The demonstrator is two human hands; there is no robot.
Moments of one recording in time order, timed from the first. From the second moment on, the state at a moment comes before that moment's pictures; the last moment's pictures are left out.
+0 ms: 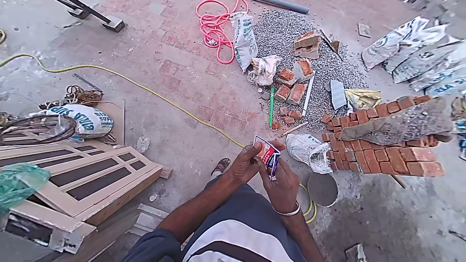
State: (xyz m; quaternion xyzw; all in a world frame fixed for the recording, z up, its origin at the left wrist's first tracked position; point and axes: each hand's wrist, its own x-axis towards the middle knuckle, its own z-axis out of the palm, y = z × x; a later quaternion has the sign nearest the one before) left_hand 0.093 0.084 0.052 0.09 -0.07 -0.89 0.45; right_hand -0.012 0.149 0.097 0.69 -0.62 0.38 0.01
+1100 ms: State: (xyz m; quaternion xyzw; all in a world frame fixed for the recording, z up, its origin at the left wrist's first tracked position) left_hand 0.076 0.083 0.051 0.09 -0.08 -0.91 0.41; right_hand -0.026 0.158 0.088 0.64 -0.64 0.43 -0.03
